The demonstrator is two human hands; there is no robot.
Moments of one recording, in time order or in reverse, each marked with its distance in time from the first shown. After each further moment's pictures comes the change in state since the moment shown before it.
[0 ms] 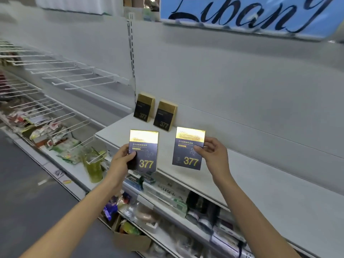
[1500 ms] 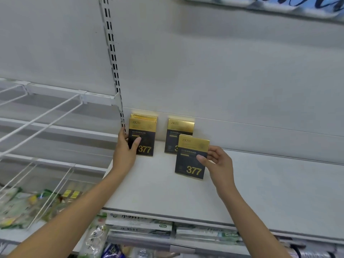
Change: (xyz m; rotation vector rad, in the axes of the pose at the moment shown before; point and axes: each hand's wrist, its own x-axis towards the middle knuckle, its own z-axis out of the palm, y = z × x) left_hand 0.346 0.006 -0.035 0.543 -0.283 0.233; right_hand 0.113 0.052 0.178 -0.114 0.436 0.059
